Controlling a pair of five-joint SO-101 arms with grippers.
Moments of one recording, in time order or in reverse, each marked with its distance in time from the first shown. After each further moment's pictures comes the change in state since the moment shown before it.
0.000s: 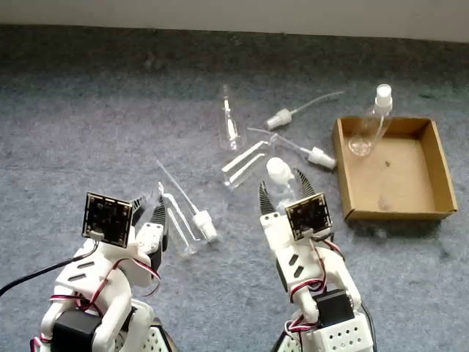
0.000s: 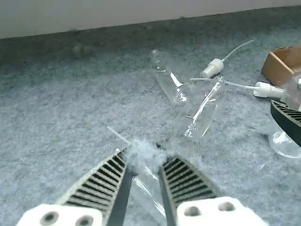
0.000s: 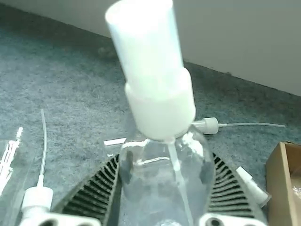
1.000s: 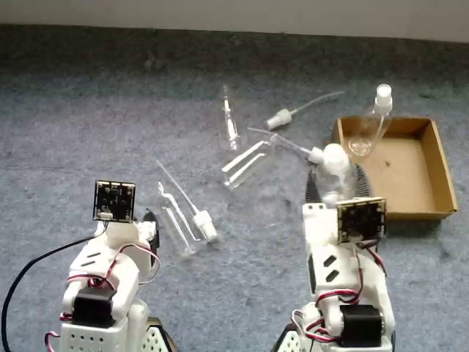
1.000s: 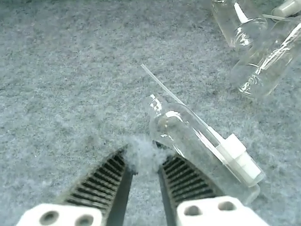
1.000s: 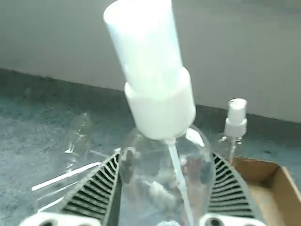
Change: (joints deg) left arm -10.5 0.2 17.2 -3.8 0.0; right arm 18.5 -0.2 -21.6 13.6 -0.1
